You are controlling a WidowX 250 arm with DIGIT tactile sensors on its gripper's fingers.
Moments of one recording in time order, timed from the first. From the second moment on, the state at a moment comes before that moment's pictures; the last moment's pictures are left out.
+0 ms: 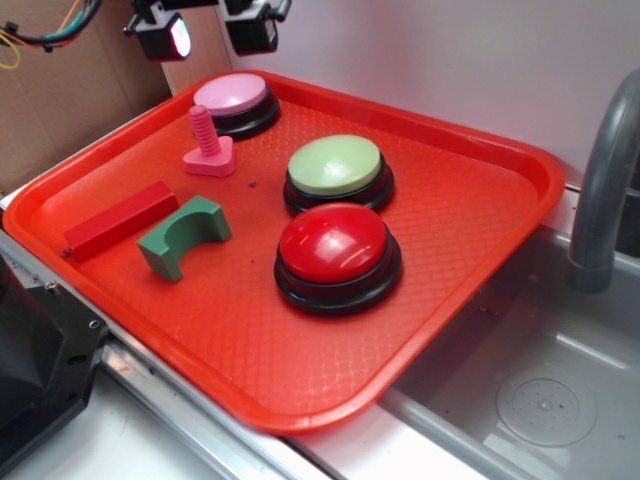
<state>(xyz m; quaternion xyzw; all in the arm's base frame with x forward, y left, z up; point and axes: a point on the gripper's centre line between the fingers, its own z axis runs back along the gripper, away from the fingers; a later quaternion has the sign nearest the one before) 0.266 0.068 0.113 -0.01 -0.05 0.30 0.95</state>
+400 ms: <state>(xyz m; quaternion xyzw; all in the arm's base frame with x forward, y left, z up) 0.260 0.085 0.087 -0.01 -0.02 0.31 0.95</state>
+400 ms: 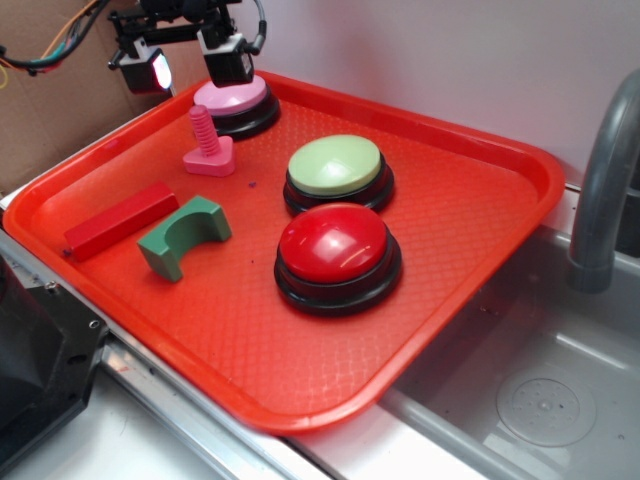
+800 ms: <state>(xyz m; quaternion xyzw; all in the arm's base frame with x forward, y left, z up) 0.261 0.076 0.056 0.00 0.00 0.30 0.95</state>
